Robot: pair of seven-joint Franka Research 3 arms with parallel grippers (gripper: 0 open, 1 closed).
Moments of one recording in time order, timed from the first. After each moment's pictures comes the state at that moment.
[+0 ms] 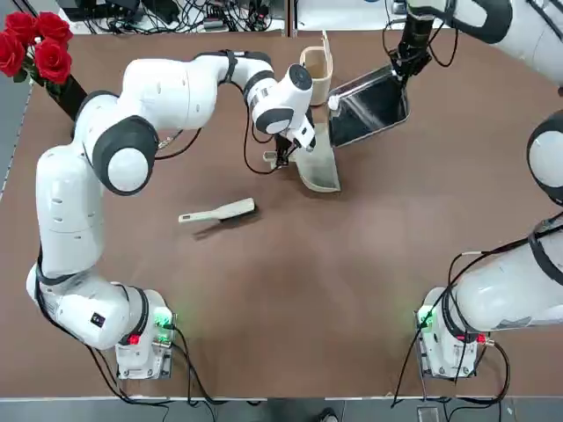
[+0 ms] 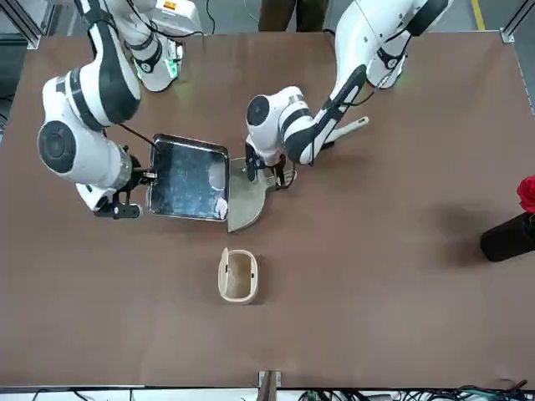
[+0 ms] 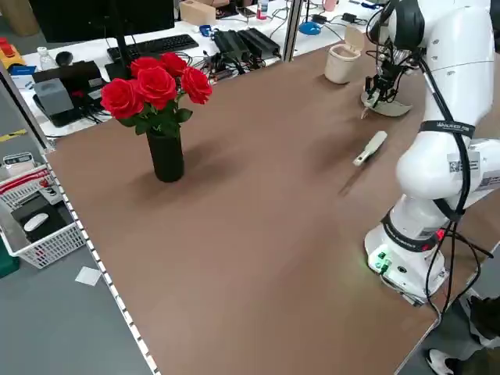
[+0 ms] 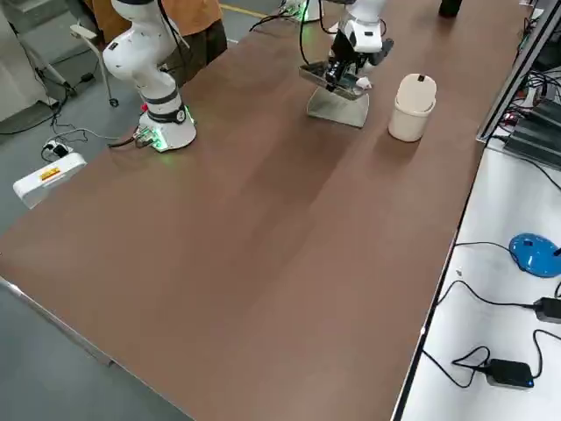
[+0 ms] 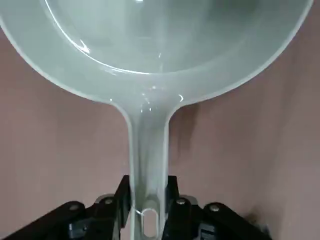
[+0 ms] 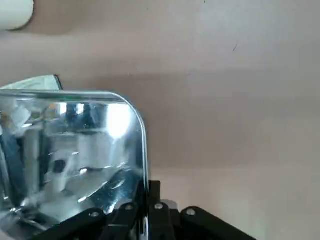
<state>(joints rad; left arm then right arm) -0.47 0.71 -0.52 -1.61 0.54 2.04 0.25 0.04 0.22 0.27 -1.72 0.01 1.67 0.34</state>
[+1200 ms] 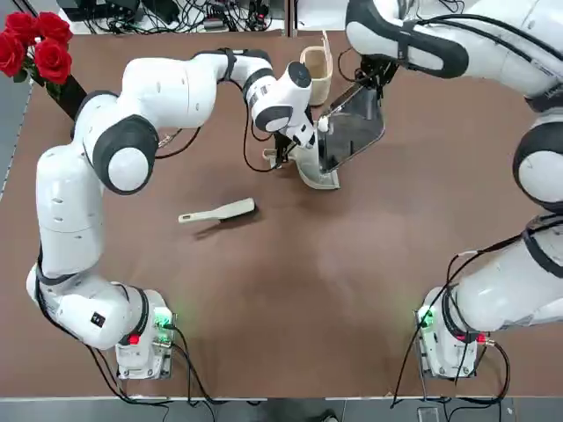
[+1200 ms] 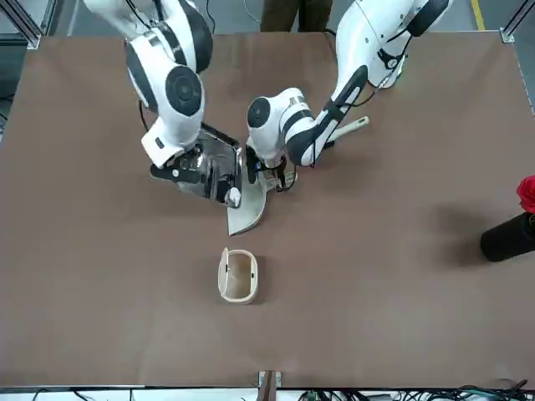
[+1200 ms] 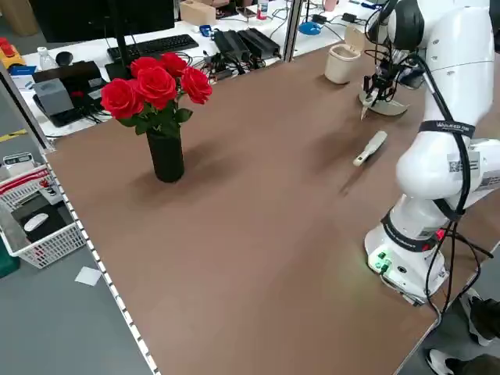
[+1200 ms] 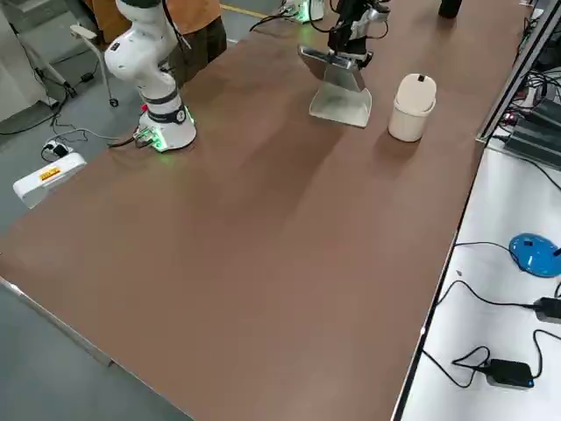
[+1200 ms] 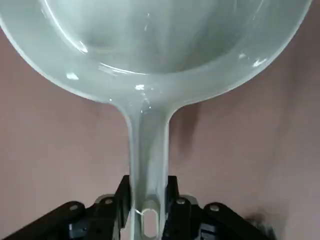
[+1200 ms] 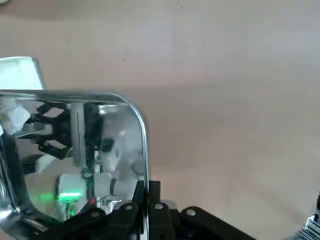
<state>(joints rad) -0.47 0.72 -0.52 -1.60 0.54 2.04 0.24 0.14 0.34 0.56 -1.55 -0.38 1.45 0.76</state>
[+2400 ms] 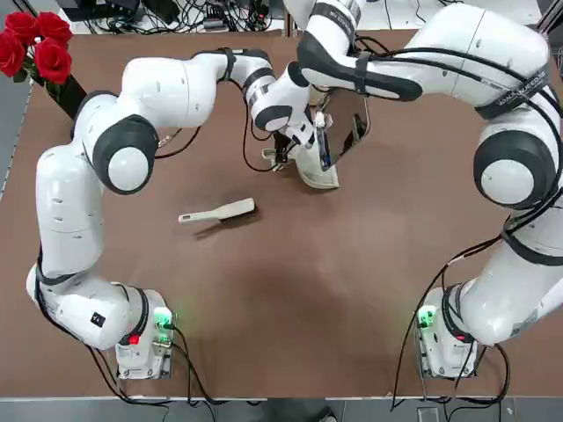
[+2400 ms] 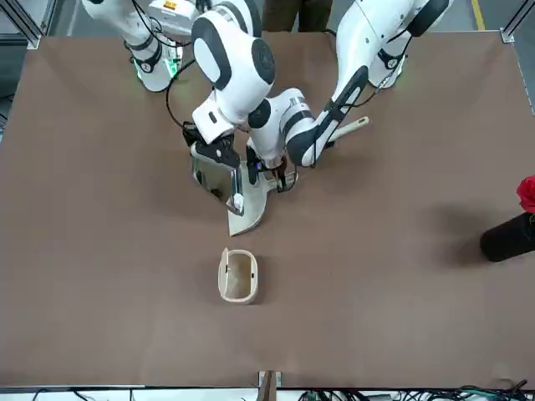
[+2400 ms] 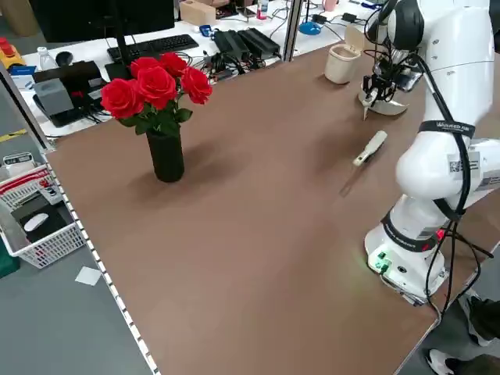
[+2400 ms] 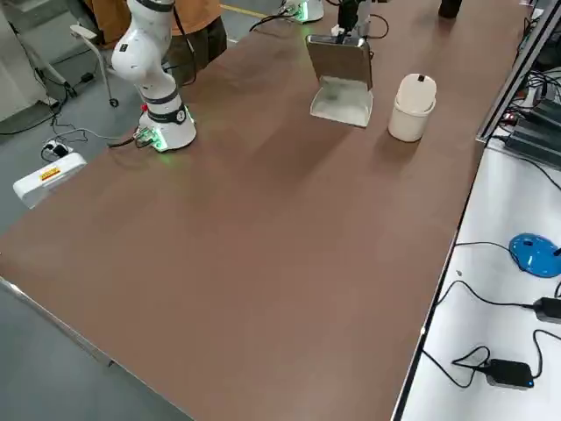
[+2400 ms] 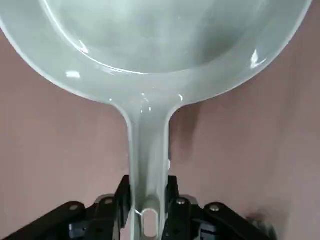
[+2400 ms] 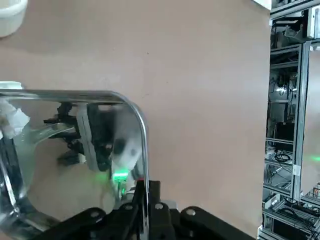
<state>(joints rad) -0.47 0.72 -0.52 -1.60 0.54 2.03 0.24 0.39 0.49 0.57 -1.32 -0.69 1.21 0.90</state>
